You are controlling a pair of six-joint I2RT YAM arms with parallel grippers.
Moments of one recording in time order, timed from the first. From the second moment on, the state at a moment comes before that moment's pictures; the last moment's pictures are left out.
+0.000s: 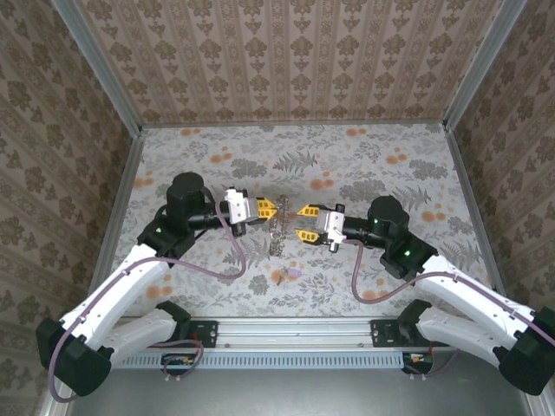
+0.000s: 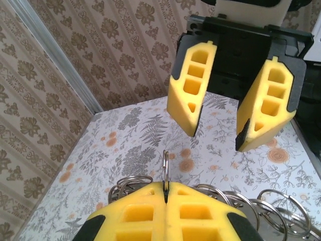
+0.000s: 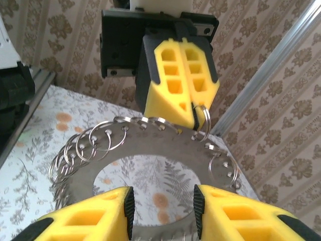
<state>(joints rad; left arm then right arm) -0.60 0.97 0.86 -0.14 0.81 0.55 0.66 0.91 0.66 0.16 -0.55 -0.58</state>
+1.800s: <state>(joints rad) -0.59 1.05 1.03 -0.22 0.74 0.31 0.93 0.96 0.51 0.50 -0.07 -1.06</state>
